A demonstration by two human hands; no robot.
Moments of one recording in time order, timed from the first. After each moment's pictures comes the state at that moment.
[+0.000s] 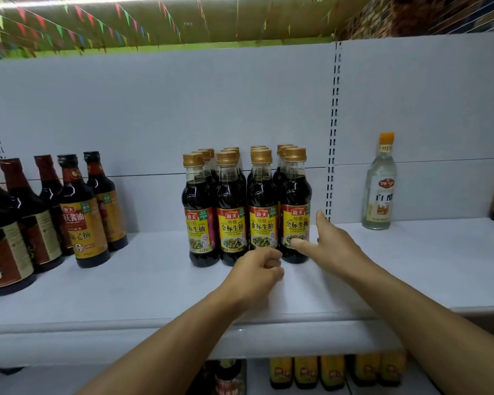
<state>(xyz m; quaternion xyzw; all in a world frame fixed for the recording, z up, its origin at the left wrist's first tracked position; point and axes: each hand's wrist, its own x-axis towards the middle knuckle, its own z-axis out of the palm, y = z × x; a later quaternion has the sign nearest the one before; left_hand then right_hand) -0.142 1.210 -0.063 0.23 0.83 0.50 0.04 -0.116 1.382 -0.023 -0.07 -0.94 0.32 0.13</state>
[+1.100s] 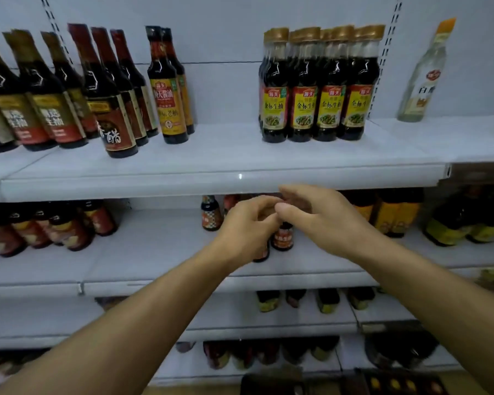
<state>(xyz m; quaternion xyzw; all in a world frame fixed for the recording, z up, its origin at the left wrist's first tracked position) 0.020 0.991 -0.127 0.28 0.79 0.55 0.01 0.066 1.148 -0.093 0.08 -0.93 0.35 0.12</state>
